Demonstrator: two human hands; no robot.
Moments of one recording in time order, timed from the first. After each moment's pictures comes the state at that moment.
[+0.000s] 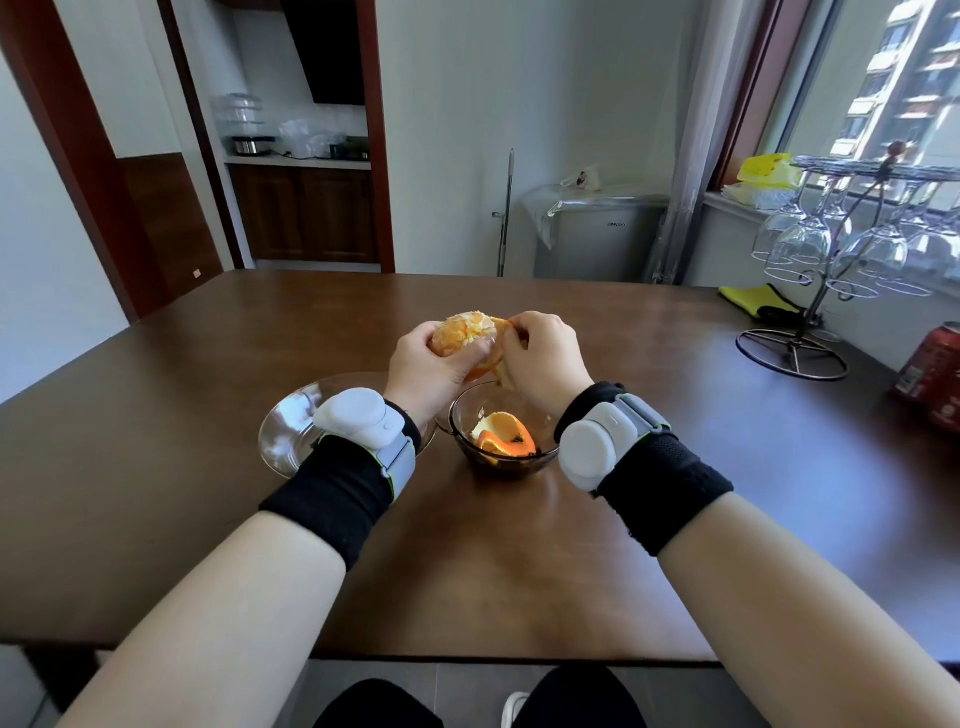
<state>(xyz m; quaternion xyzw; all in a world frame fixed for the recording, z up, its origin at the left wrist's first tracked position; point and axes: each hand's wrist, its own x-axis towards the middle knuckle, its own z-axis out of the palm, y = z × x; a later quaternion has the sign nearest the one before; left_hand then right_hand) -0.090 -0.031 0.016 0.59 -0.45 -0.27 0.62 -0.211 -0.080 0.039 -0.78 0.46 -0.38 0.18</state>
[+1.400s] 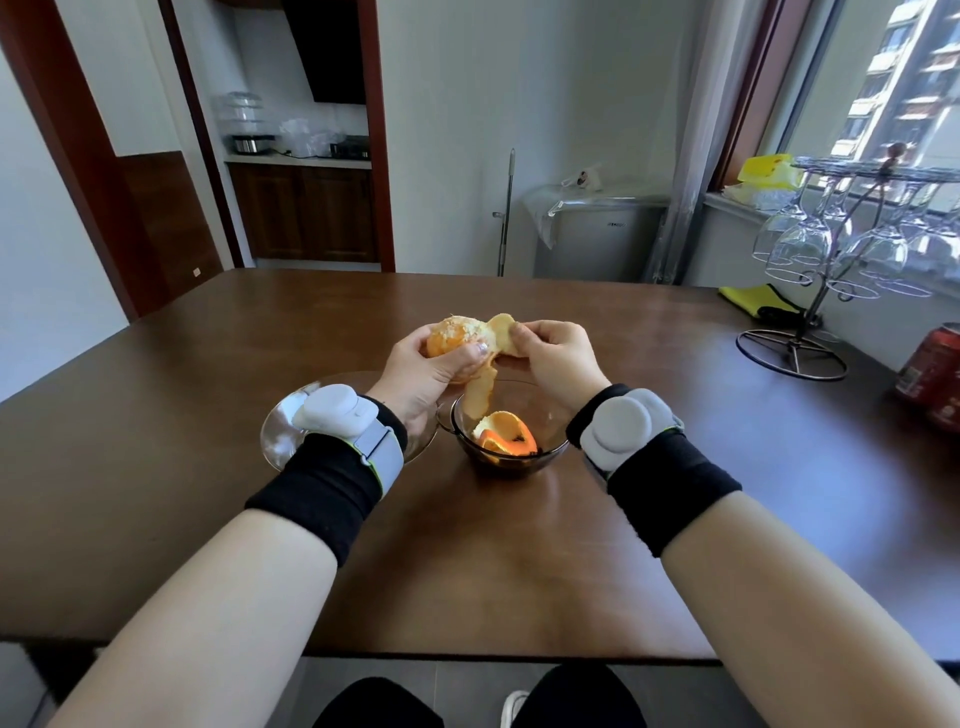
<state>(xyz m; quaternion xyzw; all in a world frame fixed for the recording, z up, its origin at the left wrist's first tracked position) -0.079 -0.032 0.011 0.50 -0.38 -0.44 0.65 -0.221 -0.079 0.035 -0.64 0.43 -0.44 0.45</state>
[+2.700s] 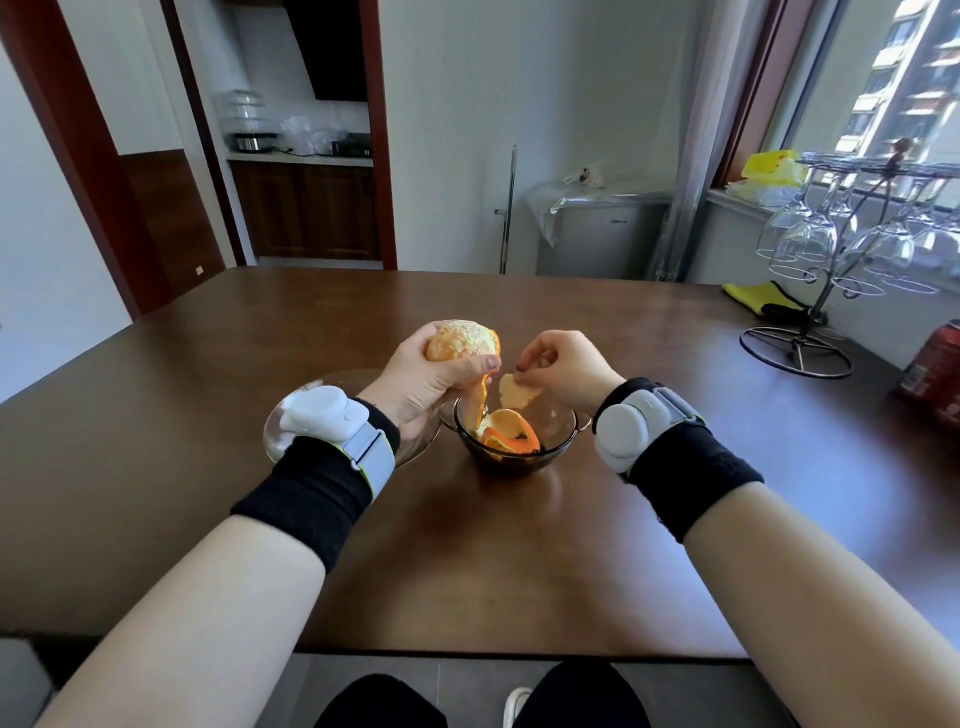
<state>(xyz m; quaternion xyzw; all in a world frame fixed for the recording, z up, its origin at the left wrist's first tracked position) -0.075 -0.021 0.016 0.45 -0.39 -0.51 0.62 -0.239 -0.104 0.026 -0.80 0.46 -0.26 0.28</state>
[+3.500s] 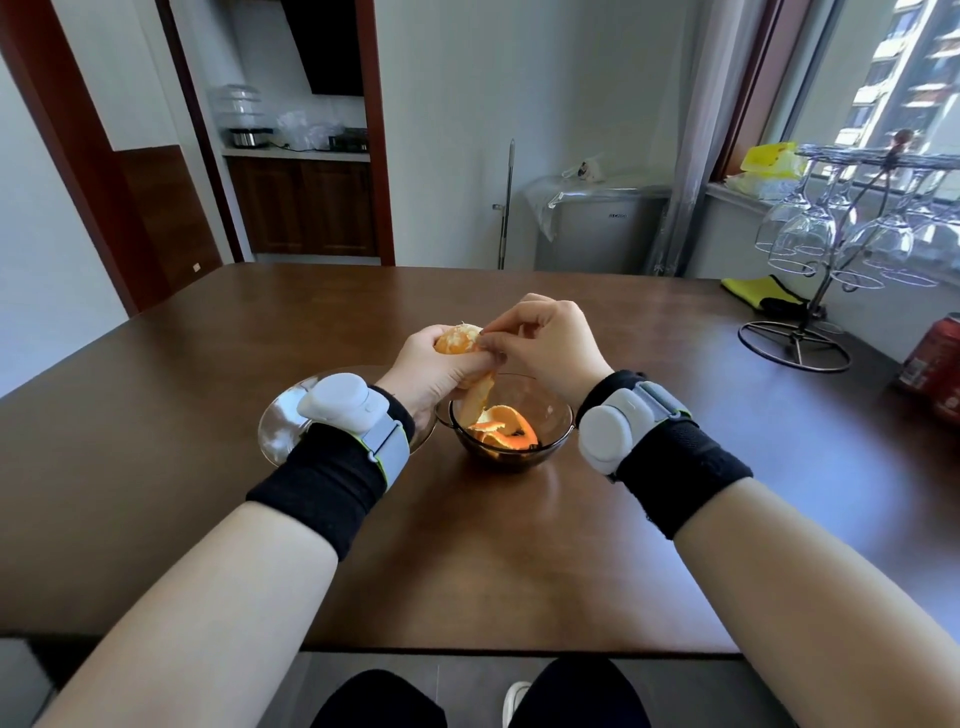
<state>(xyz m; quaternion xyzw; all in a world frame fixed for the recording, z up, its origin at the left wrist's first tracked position) -0.084 -0.036 0.012 0.56 -0.41 -0.43 0.57 -0.226 -0.089 0.038 -0.82 0.31 -0.43 0.24</state>
